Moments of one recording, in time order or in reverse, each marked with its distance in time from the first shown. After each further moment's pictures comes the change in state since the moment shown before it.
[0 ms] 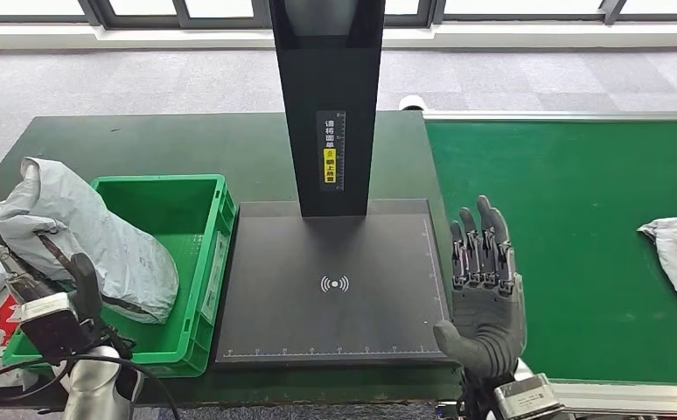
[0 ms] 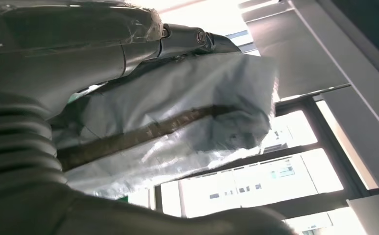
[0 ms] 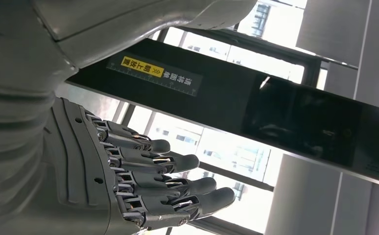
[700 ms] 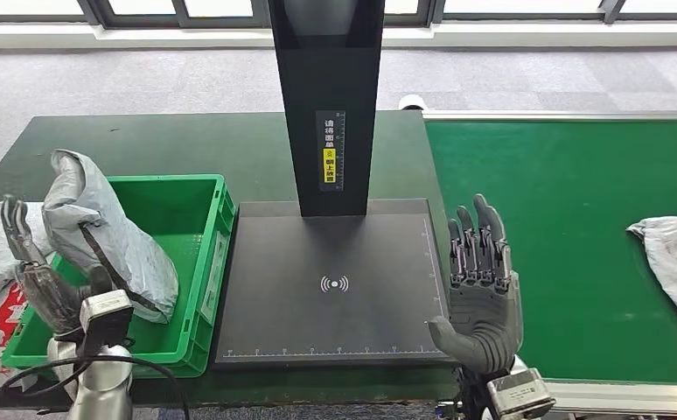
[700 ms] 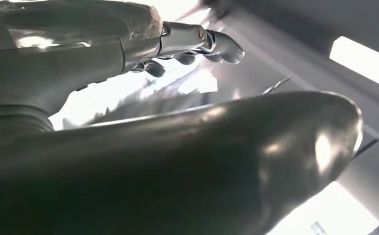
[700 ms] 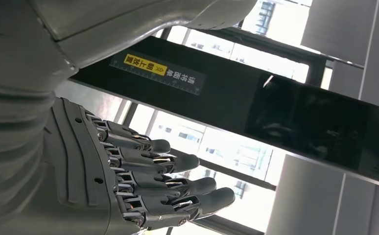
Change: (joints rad) left arm -0.002 -0.053 0.050 -0.096 -0.447 0.037 0.024; right arm -0.010 0.006 -0.001 0.017 0.021 -0.011 0.000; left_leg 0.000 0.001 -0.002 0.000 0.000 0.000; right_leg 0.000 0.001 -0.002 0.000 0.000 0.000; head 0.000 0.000
